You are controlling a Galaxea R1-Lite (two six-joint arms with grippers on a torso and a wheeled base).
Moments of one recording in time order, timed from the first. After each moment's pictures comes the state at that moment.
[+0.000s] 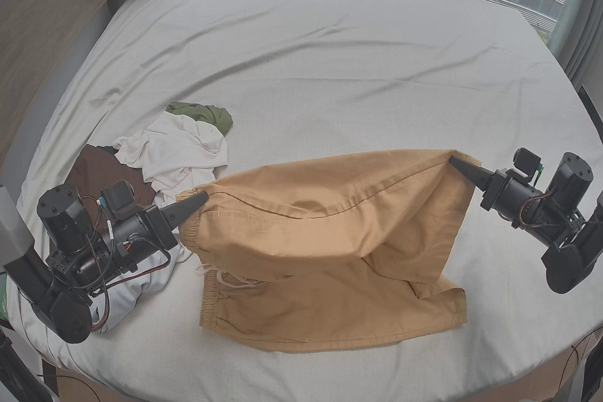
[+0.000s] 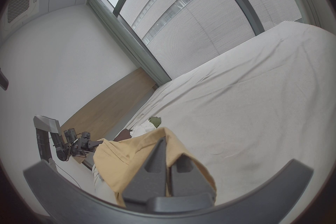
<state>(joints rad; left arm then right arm) -0.23 1.86 -0.33 -1.55 -0.49 -0.56 0.13 1.89 -0.49 -1.53 0.57 0.43</state>
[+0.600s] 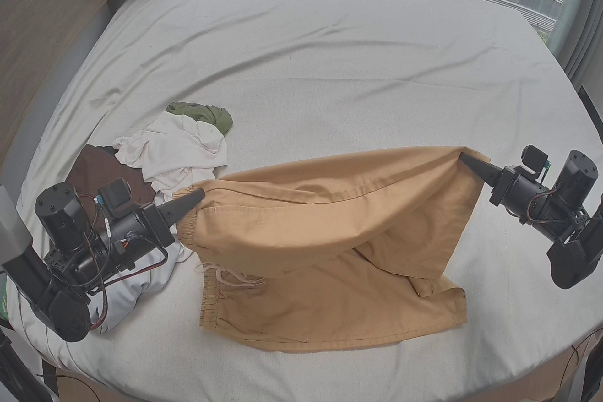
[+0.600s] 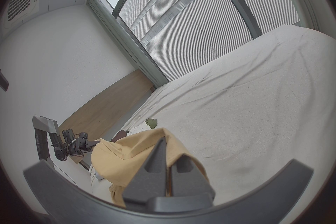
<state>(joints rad) -0.22 1.86 -0.34 -1.55 -0.49 -0.56 0.07 1.89 -0.49 -1.53 0.60 0.43</state>
